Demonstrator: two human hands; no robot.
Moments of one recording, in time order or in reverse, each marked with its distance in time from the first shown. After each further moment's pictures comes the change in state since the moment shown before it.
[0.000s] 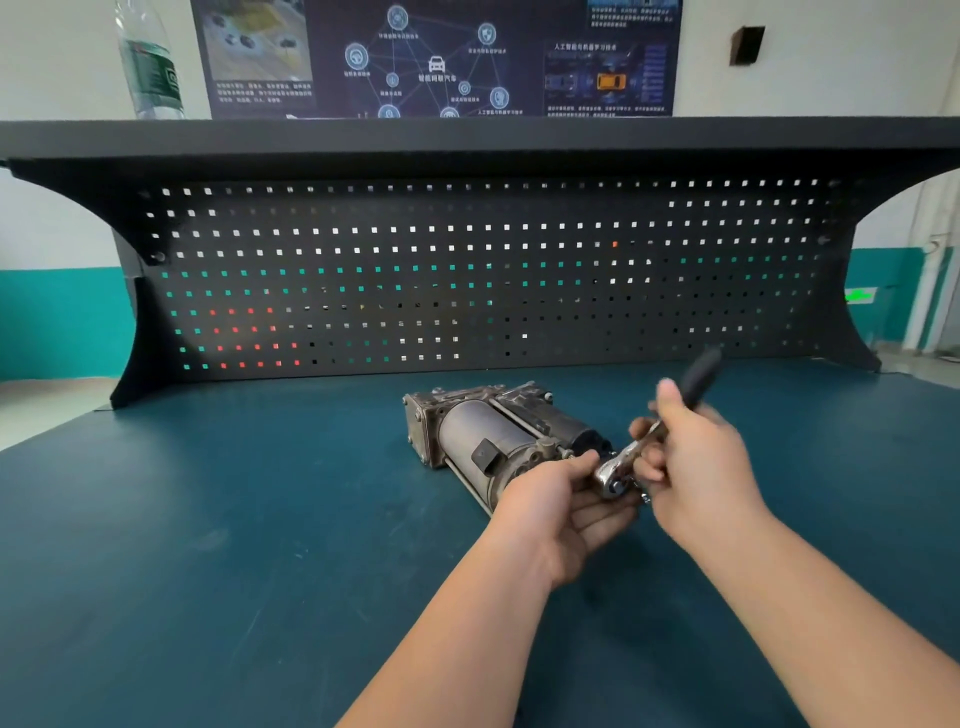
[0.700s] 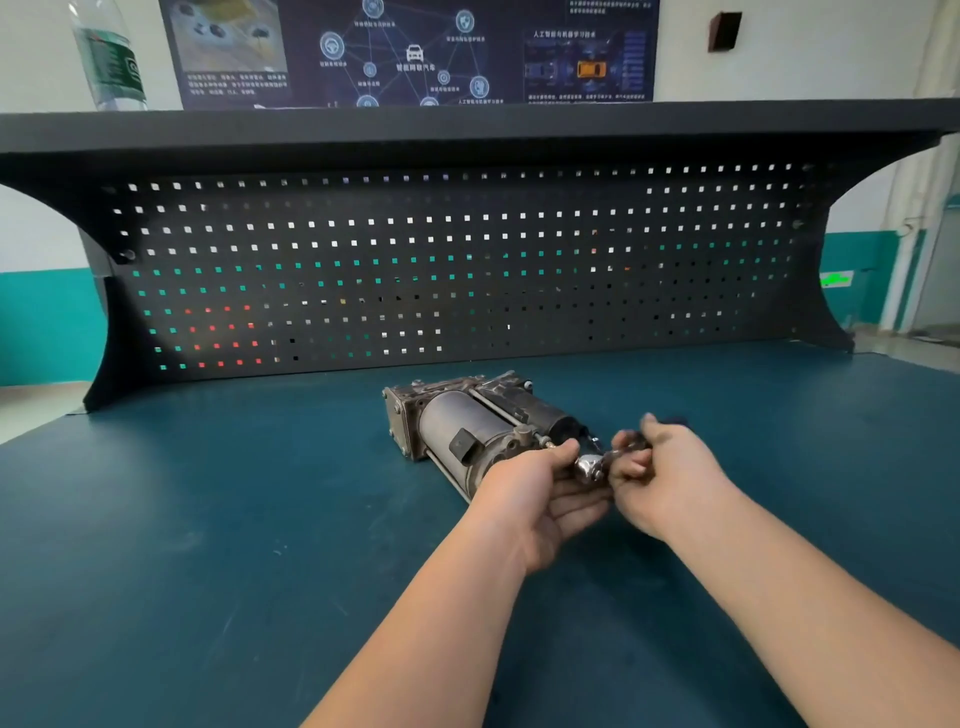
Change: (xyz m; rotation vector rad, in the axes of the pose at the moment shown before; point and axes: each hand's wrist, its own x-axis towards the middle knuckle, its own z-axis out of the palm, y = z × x) left_hand 0.004 -0.002 0.000 0.079 0.009 0.005; right_hand 0.012 0.010 -0.009 0.375 0.083 0.377
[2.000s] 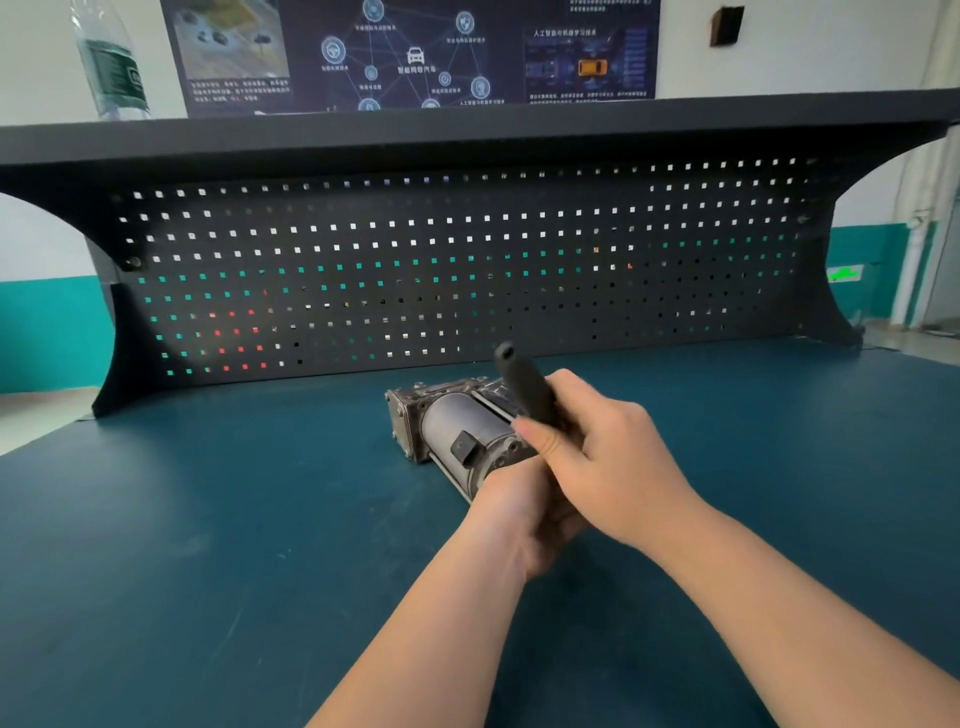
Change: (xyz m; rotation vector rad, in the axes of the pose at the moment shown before) left_hand -0.002 -0.002 -0.001 -0.026 -0.023 0.067; right_hand -0.037 0.012 0.007 -1.391 -0.614 -1.170
